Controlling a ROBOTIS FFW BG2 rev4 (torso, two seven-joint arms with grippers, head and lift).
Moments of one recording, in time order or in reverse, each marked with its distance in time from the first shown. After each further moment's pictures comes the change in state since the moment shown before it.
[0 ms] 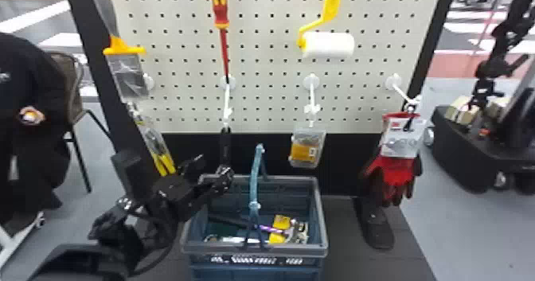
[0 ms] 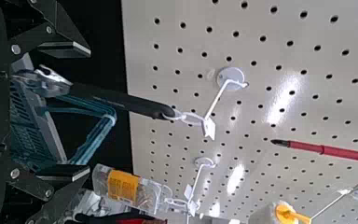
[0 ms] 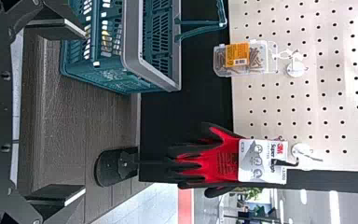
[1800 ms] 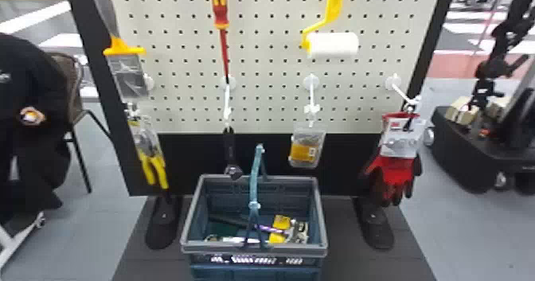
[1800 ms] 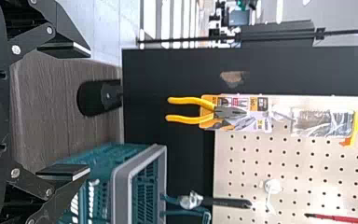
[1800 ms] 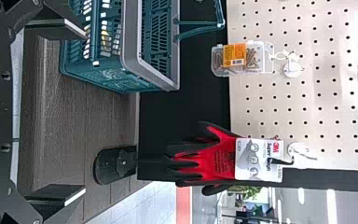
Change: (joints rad) left arm 0.817 -0.220 0.364 -0.344 -0.216 -0.345 0.218; right arm 0.016 -0.005 -0.002 -0.012 0.002 -0.008 -0.005
